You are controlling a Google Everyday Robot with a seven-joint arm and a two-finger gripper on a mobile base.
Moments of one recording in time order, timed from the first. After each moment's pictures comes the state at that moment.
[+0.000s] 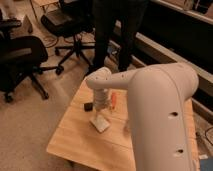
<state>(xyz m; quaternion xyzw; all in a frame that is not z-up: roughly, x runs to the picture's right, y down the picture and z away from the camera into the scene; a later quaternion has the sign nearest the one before) -0.005 0.161 0.840 -0.34 0.25 0.48 0.77</state>
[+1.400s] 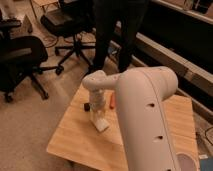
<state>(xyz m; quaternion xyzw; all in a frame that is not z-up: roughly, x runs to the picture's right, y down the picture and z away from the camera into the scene) -0.031 0.169 0.865 -0.37 0.26 0.46 0.76</state>
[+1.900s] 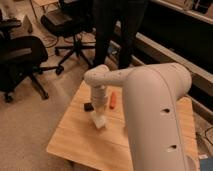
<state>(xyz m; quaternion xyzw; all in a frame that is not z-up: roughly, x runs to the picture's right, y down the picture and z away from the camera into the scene) -0.019 0.139 0.835 -0.34 0.25 0.51 0.75</state>
